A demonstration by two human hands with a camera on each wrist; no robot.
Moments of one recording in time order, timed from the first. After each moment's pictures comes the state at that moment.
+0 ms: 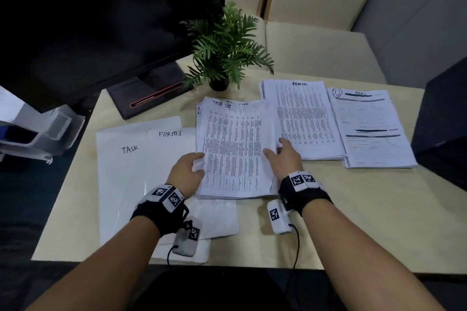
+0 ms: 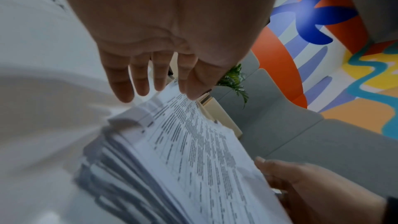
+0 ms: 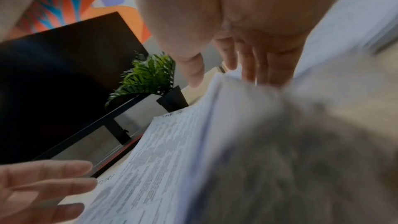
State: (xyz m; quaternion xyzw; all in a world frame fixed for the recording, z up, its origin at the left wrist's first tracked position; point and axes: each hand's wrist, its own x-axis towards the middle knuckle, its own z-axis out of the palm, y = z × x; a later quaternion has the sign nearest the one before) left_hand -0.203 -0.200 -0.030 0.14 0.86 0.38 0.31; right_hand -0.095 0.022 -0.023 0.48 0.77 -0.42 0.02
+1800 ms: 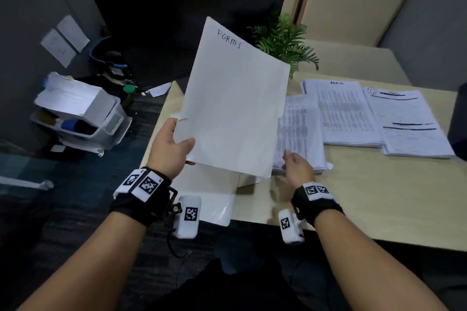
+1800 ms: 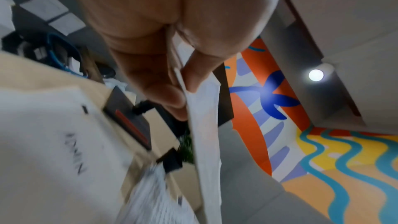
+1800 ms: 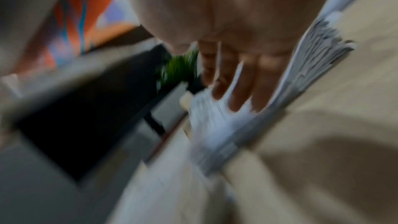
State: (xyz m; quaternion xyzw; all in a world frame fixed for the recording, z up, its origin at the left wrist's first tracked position) left_hand -0.198 -0.379 0.078 0.11 0.78 0.60 0.15; right_hand -0.065 -0.125 -0.026 0.45 0.77 -0.46 -0.02
